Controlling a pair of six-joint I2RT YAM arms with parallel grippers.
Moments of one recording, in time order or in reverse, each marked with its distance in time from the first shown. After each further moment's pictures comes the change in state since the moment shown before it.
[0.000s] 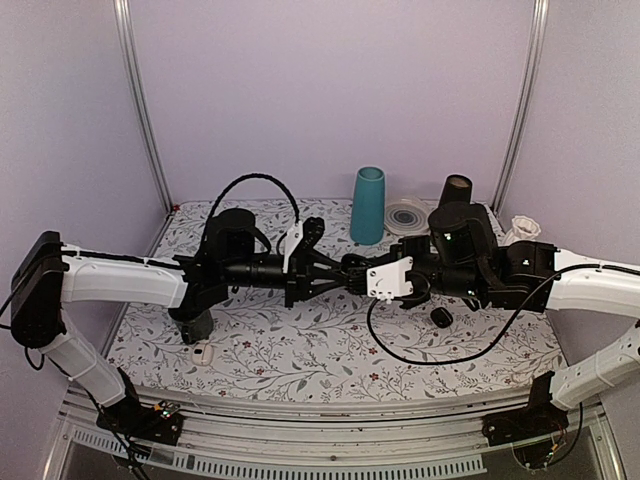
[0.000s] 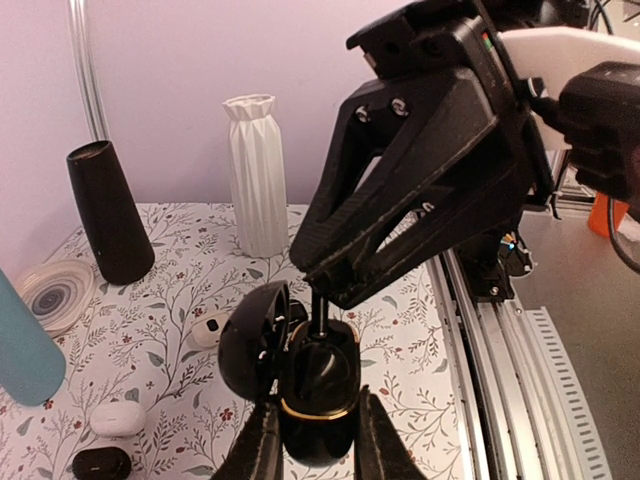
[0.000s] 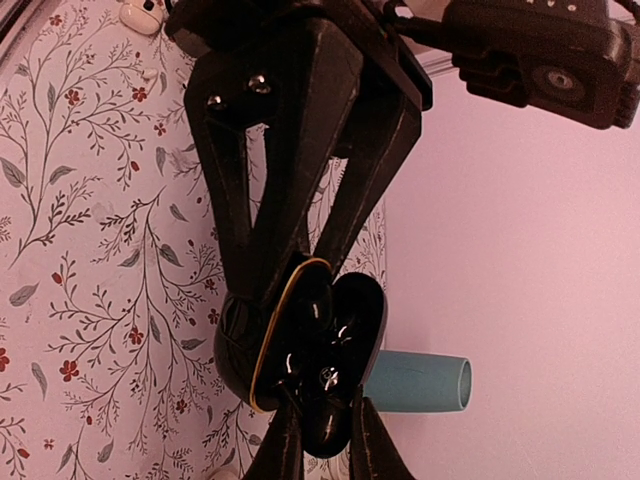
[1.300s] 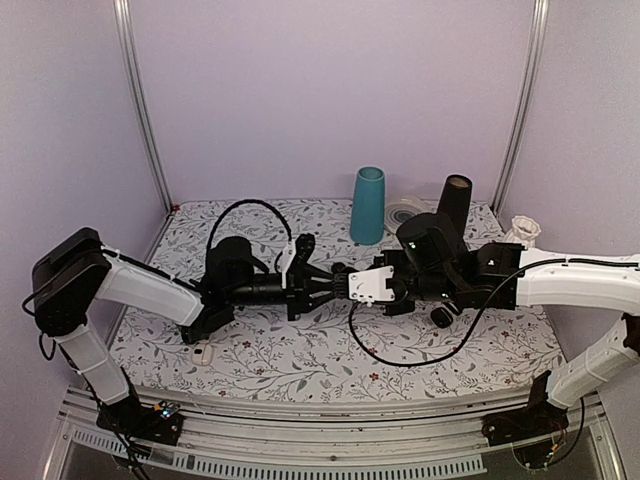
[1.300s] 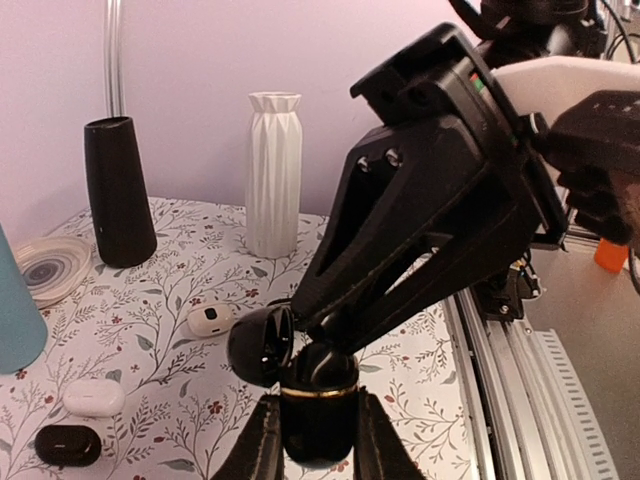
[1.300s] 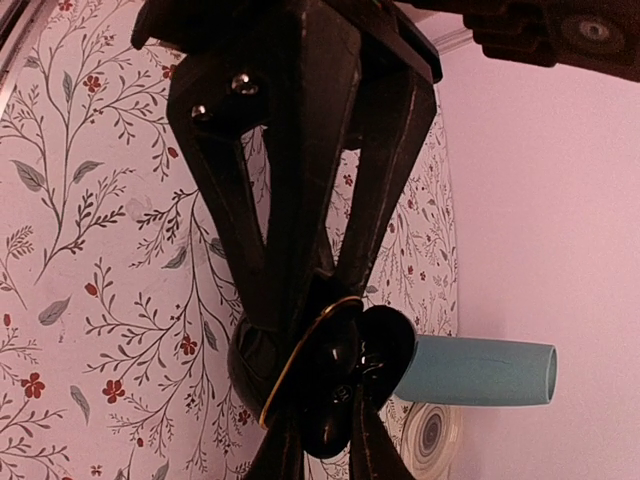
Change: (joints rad) left arm 0.020 0.139 -0.151 0.405 -0.014 -0.149; right arm -0.025 0.138 0.017 -0.016 -0.042 0.134
